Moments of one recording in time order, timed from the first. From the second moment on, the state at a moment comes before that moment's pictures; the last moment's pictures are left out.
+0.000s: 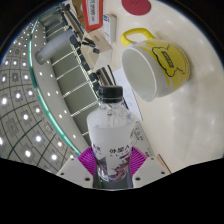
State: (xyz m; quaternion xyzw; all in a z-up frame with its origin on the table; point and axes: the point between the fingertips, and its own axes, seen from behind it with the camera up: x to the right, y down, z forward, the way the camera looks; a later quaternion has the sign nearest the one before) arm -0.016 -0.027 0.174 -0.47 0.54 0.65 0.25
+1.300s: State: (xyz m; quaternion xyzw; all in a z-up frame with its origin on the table) arm 0.303 -0.068 0.027 -0.84 0.11 -0.06 0.52
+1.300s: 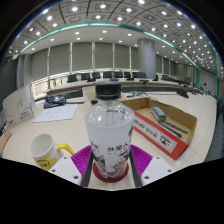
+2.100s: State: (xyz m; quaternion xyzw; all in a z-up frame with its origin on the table) arm 0.109 -0.291 0.148 -0.89 0.08 -0.06 0.45
